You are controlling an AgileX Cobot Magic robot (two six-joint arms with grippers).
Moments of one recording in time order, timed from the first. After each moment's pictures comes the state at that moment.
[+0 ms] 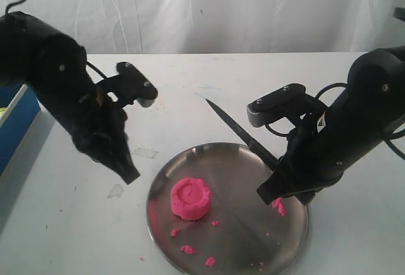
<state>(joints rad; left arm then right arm) -0.50 1.62 -1.11 0.03 0.80 0.32 0.48 1.48 -0.88 0.13 0.74 -0.24</state>
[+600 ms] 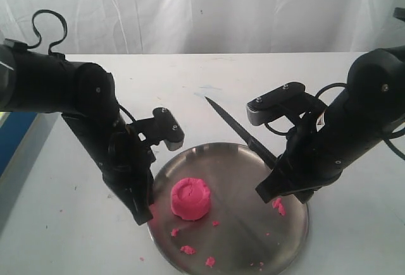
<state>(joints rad) -0.50 1.79 -1.10 -0.29 0.78 0.75 0.48 1.48 -0.88 0.13 0.72 -0.24</state>
